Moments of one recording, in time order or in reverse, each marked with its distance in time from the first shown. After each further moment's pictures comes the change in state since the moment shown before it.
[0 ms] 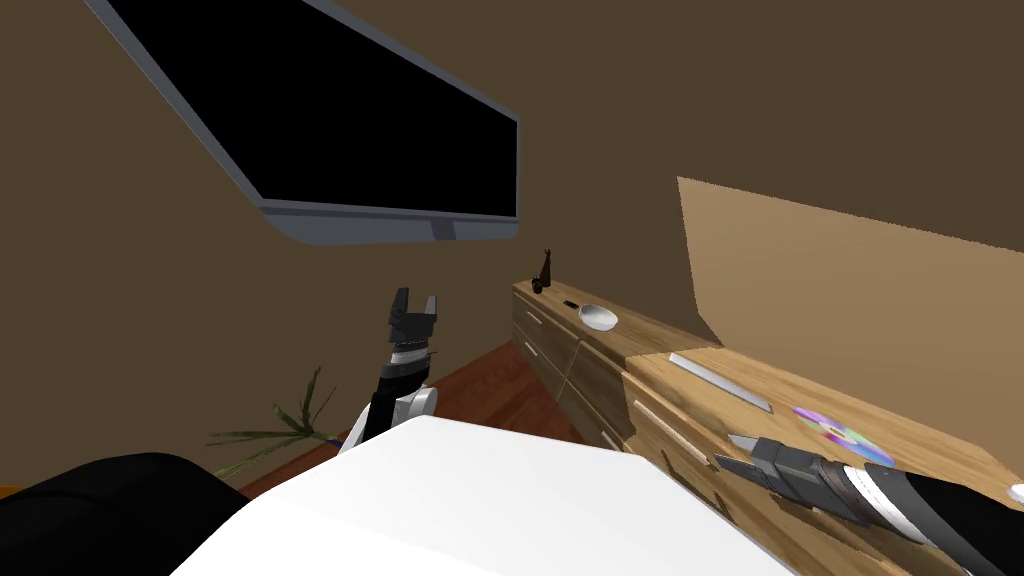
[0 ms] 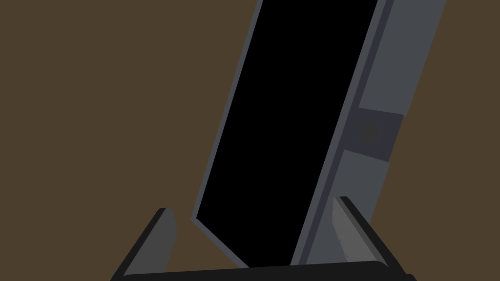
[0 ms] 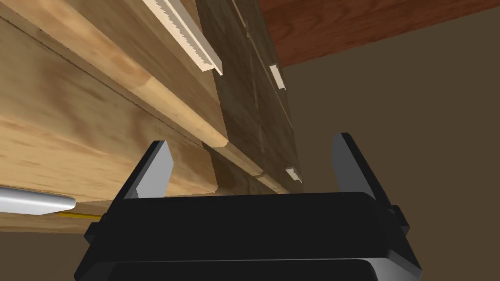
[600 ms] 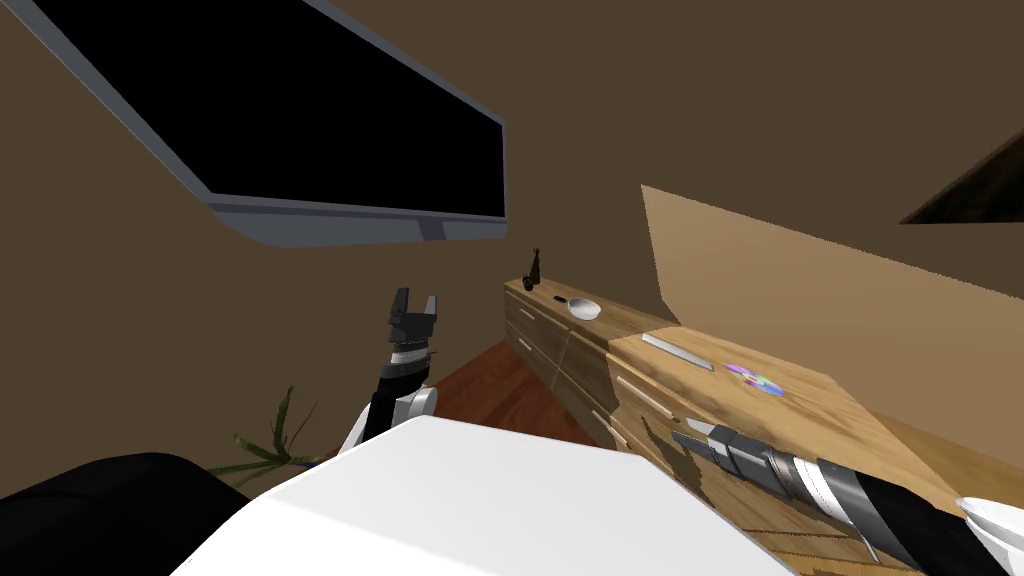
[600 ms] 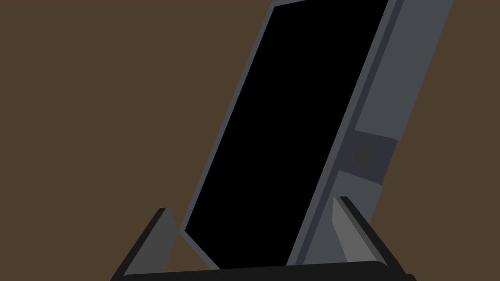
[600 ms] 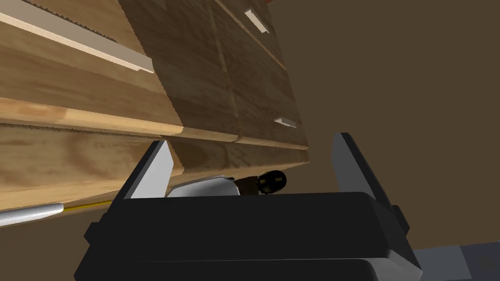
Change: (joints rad) left arm 0.000 0.000 0.000 0.000 0.000 0.000 0.000; right arm -0.011 0.175 -0.059 -0.110 -0.051 0.011 0.014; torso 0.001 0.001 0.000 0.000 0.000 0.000
